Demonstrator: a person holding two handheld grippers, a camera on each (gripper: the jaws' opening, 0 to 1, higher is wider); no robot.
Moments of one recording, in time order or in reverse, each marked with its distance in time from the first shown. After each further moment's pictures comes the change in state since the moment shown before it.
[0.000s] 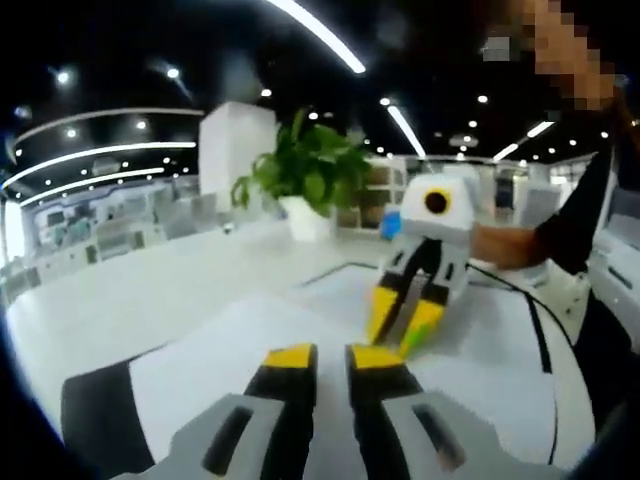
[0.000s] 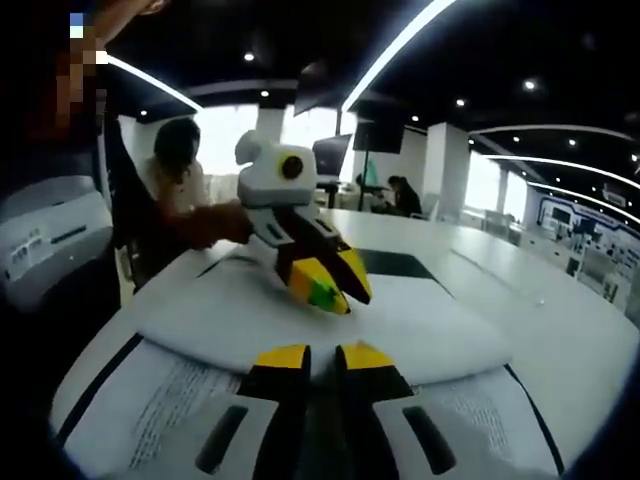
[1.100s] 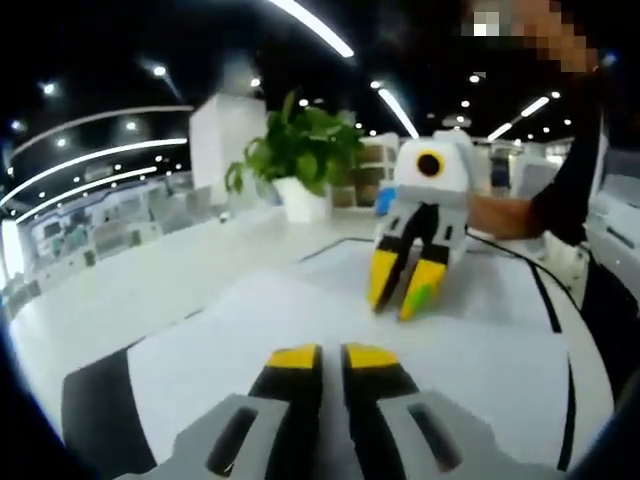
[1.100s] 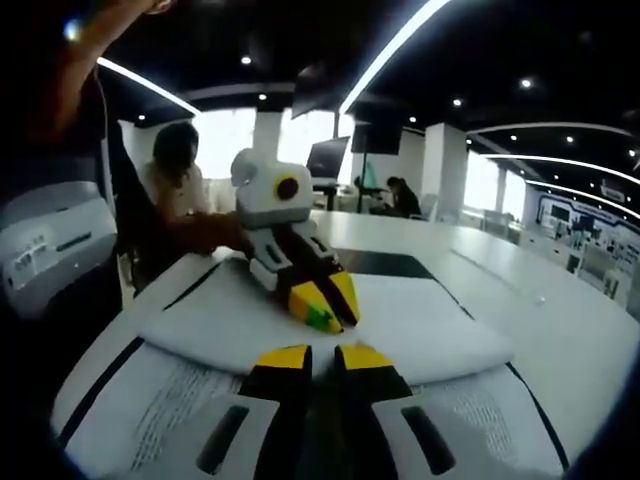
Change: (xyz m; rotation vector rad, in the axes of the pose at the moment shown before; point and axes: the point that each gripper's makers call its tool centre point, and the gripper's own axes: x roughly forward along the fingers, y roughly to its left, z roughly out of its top) left arm -0.002 0.000 -0.026 0.056 0.060 -0.008; right arm 0.002 0.000 0.000 0.015 -0.012 -0.003
